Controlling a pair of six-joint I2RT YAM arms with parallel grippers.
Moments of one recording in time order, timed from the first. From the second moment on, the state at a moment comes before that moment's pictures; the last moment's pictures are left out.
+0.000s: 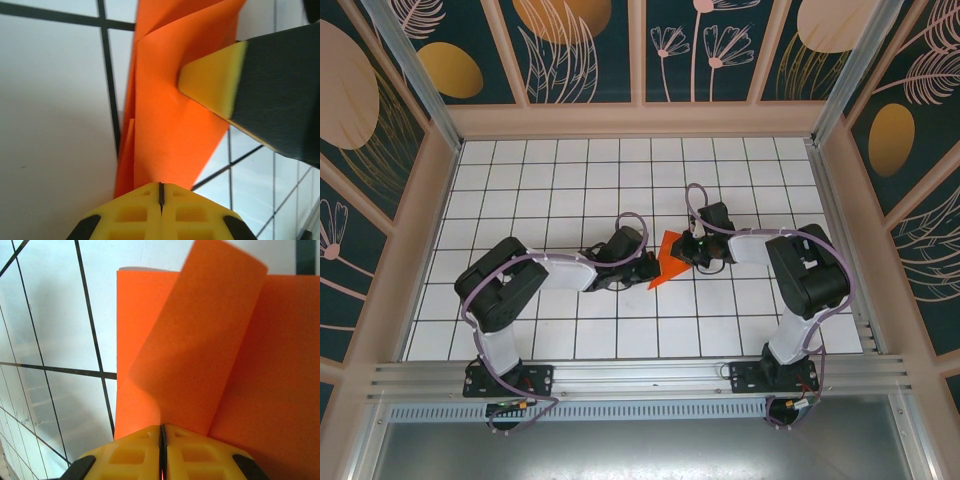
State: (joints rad) left arm -0.82 1.82 0.85 0.21 0.26 -0.97; right arm 0.42 1.76 0.79 -0.01 -0.47 0.73
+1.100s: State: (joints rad) left arm -0.84 1.82 0.79 0.22 0.26 -1.03; right arm 0.42 1.77 0.79 -0.01 -0.47 0.73
